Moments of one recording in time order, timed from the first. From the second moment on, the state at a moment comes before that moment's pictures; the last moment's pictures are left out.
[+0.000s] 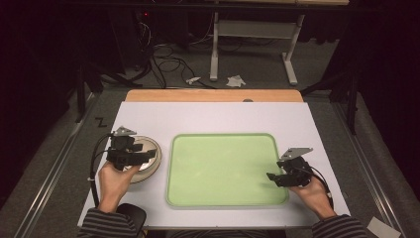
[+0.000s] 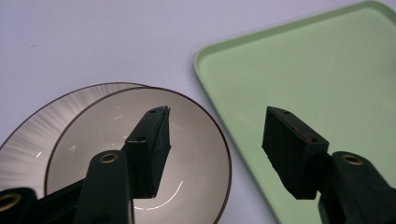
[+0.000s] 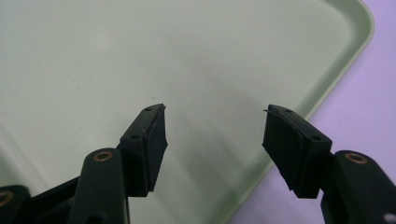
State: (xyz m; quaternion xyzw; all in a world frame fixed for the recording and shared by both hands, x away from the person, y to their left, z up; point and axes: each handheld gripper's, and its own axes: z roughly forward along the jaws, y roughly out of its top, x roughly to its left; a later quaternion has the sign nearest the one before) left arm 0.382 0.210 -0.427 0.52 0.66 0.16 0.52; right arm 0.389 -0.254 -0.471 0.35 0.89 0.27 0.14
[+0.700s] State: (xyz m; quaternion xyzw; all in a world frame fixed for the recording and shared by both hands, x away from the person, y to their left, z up) left arm 0.388 0.242 -0.435 0.49 0.69 0.19 0.51; right arm 0.389 -0.254 -0.471 0.35 0.89 0.28 0.14
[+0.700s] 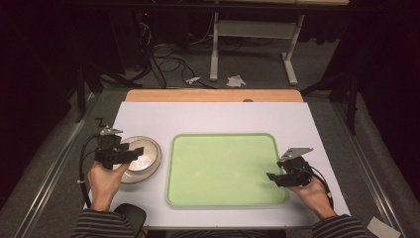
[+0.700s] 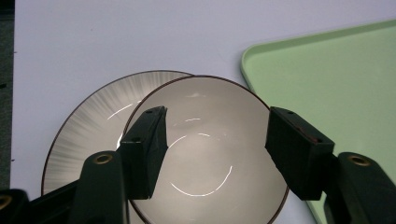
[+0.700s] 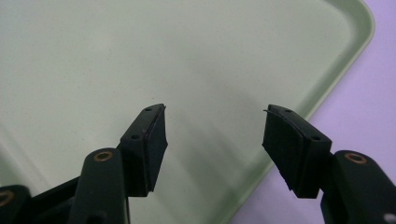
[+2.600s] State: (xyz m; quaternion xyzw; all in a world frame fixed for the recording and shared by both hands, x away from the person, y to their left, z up) left arm 0.421 0.266 -0.489 0.48 0.77 0.17 0.39; right arm 0.389 -0.250 -0.473 0.34 0.89 0.27 0.13
